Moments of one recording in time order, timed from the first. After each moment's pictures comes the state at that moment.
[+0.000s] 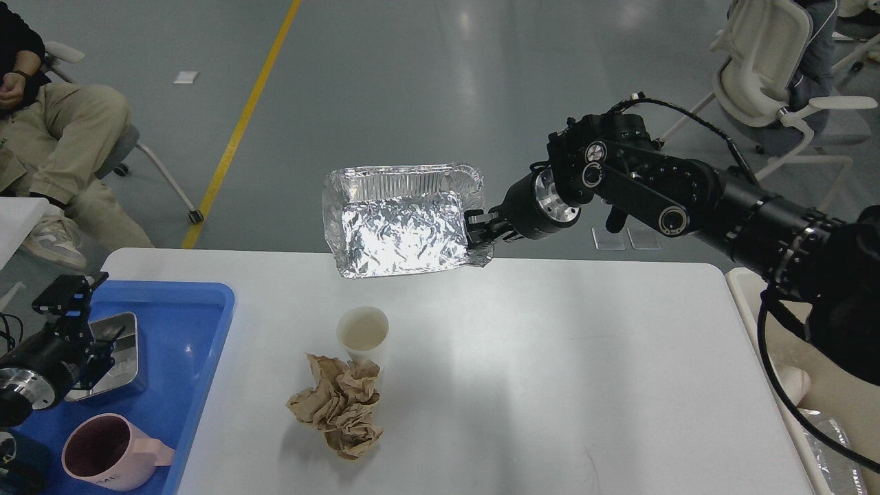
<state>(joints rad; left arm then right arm) -0.12 0.69 -0.99 -1.12 0.49 -0.07 -0.21 1.33 -0.12 0.15 0.77 -0.97 0.78 -0.11</state>
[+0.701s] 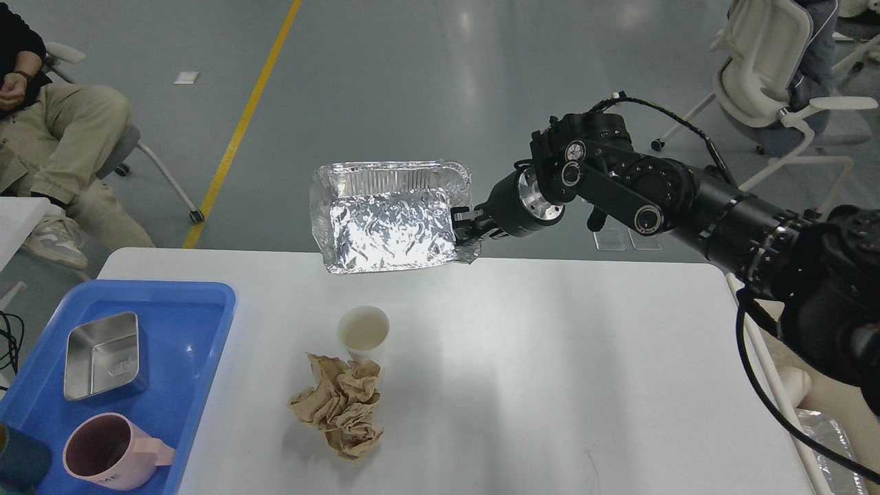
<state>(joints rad) 0.14 1.55 -0.80 -1.44 0.52 0.10 -0.31 1.34 -0.05 0.15 0.69 -0.97 0.78 -0.11</state>
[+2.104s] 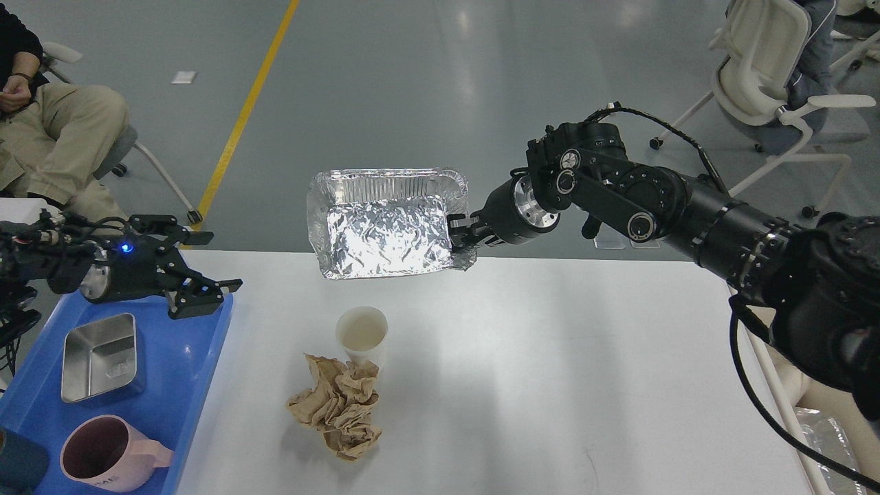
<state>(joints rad) -0.91 0.80 -0.26 -1.08 2.20 -0.02 -0.50 1.32 -0.04 0.15 0.68 -0.97 0.77 -0.11</state>
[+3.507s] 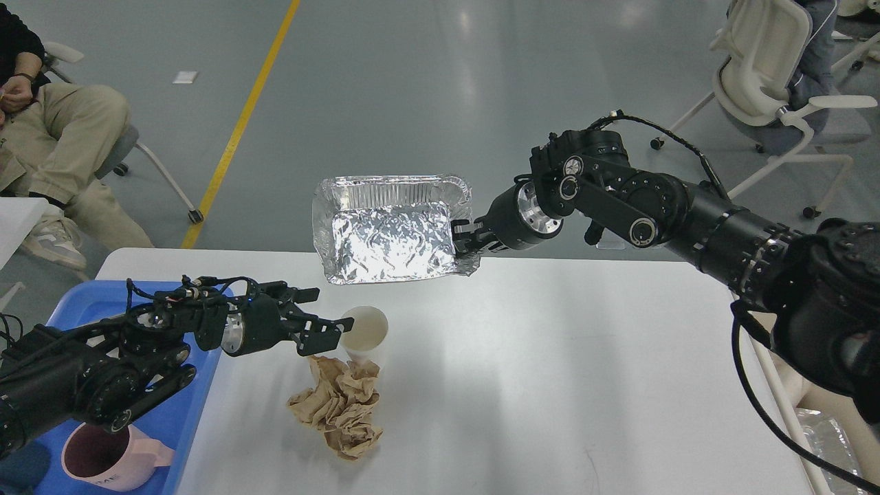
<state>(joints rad) -0.78 0.39 -0.22 -0.83 1.87 0.02 -0.42 1.30 -0.04 0.15 0.68 -0.97 0.77 -0.11</state>
